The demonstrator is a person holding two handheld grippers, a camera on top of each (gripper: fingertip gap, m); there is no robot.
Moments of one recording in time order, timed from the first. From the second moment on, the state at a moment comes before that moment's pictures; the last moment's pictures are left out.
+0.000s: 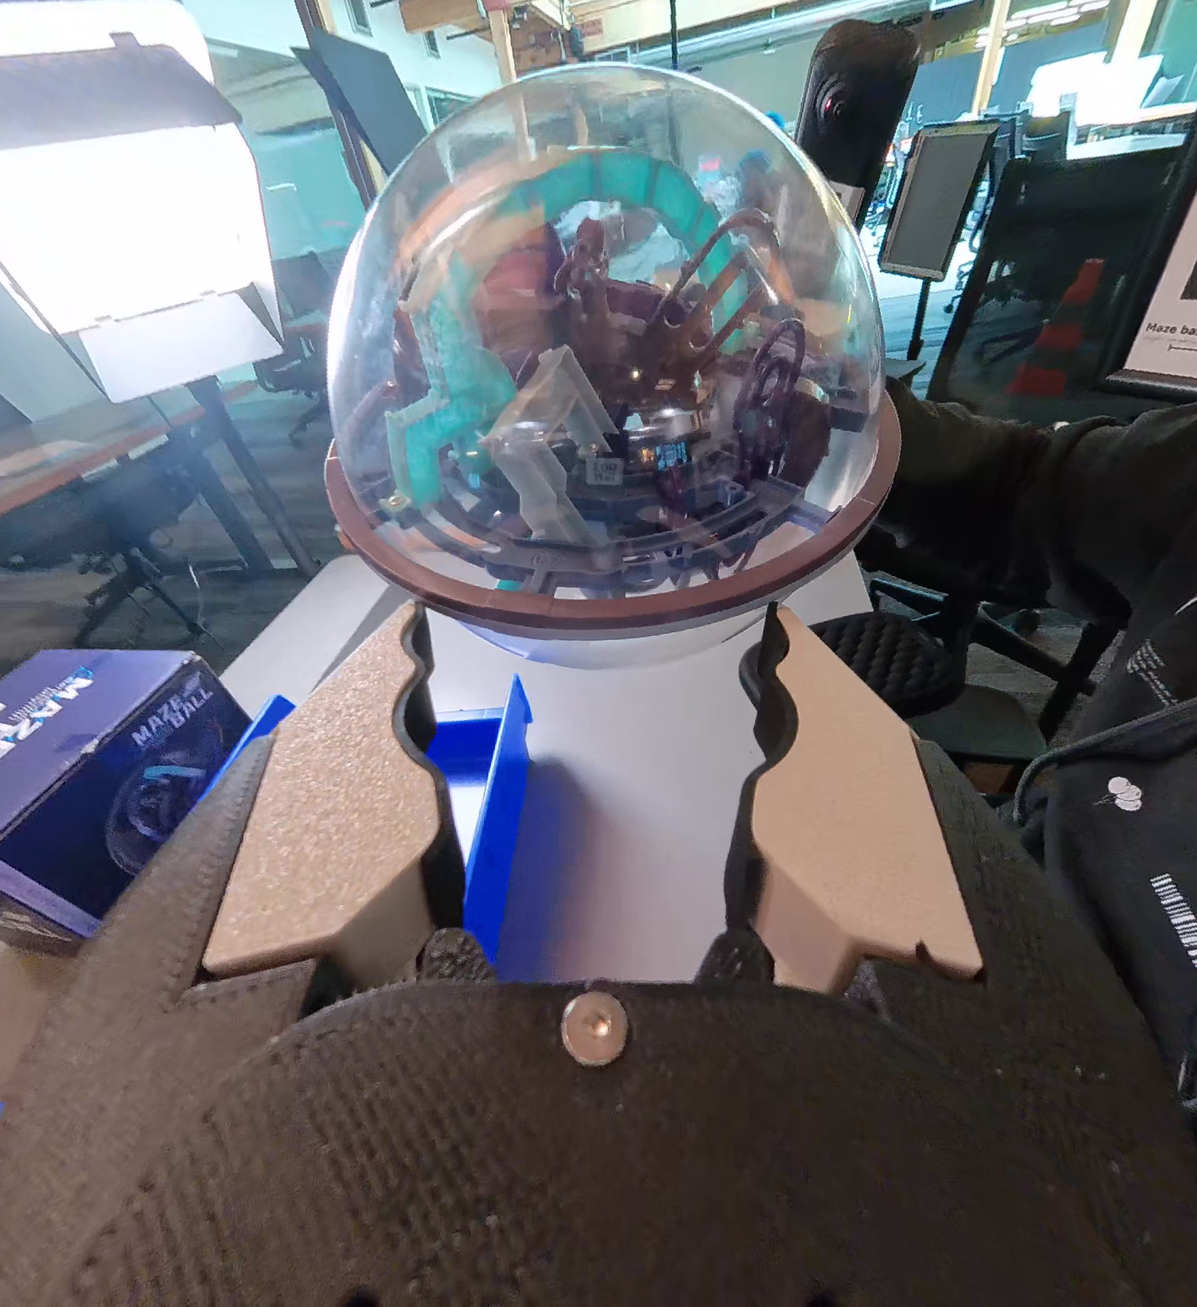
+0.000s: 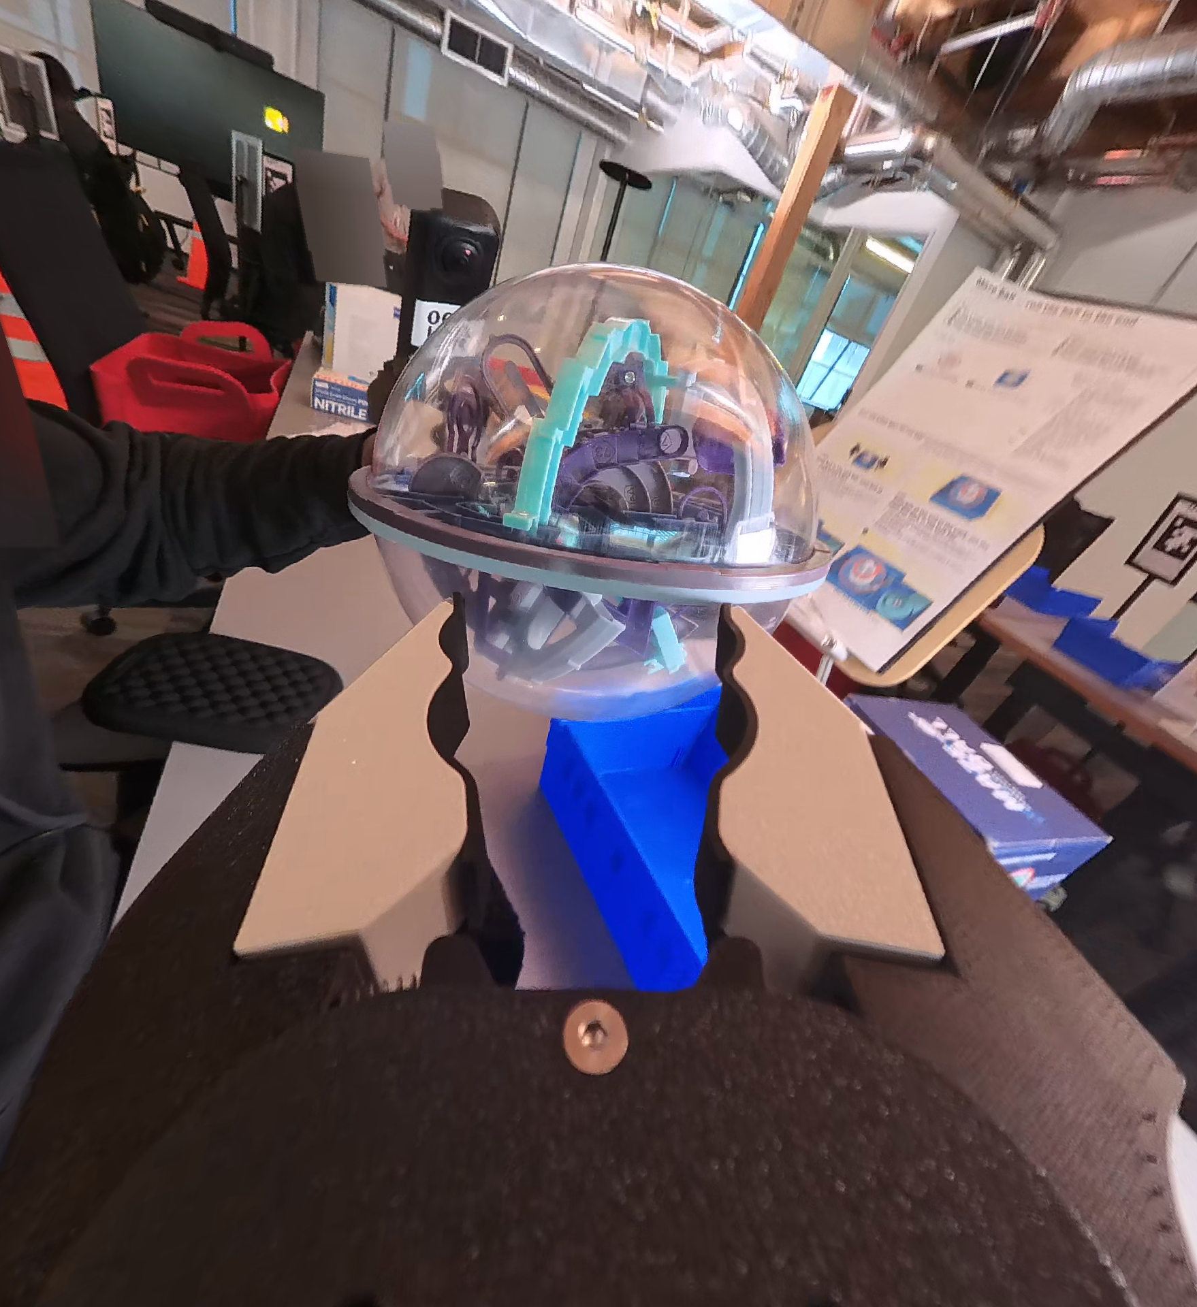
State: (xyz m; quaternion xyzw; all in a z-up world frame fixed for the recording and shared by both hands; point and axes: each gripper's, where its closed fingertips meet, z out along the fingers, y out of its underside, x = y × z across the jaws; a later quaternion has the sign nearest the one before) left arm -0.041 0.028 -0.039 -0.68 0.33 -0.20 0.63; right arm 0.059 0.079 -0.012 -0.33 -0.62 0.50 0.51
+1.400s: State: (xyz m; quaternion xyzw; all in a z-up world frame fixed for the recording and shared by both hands) left arm -0.041 0.014 -0.049 -0.63 0.31 -0.21 0.68; right arm 0.050 0.075 -0.052 -0.26 -0.65 0.33 0.63
